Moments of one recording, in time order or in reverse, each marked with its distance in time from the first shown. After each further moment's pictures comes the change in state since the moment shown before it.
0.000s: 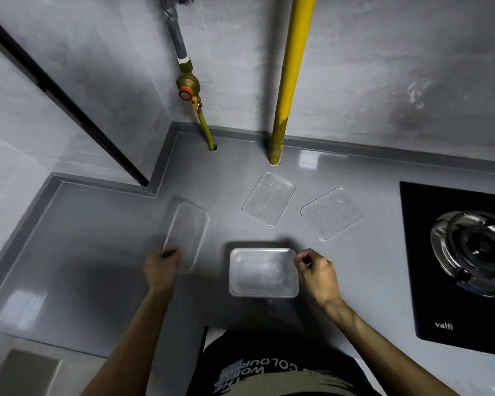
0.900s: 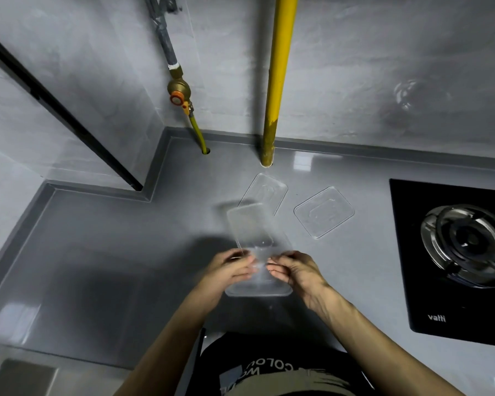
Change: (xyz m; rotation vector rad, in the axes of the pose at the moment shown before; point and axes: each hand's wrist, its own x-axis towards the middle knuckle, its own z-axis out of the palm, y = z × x) left_hand -0.108 0.060 0.046 -0.285 -0.851 -0.085; right_hand -0.020 -0.046 -0.004 0.935 -0.295 0.403
